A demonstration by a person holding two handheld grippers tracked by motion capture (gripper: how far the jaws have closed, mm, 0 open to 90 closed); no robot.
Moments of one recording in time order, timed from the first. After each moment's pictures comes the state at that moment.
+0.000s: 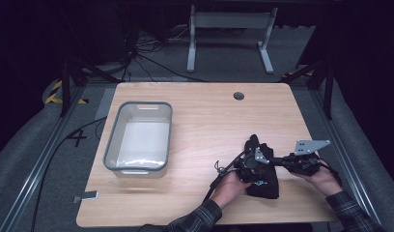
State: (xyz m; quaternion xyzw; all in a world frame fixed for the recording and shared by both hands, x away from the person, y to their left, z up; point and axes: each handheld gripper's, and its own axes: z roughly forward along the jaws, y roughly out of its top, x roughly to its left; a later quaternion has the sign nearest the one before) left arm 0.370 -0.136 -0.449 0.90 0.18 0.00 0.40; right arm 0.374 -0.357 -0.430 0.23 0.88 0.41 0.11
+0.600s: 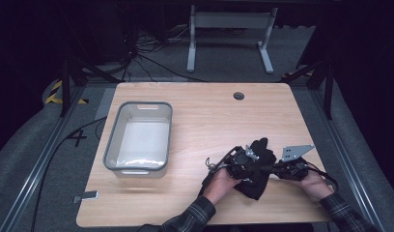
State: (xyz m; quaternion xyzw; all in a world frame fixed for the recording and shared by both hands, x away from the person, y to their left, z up) left arm 0.381 -0.108 -0.447 0.91 0.21 0.01 0.37; right arm 0.370 -0.332 -0.450 0.20 0.89 0.40 0.06
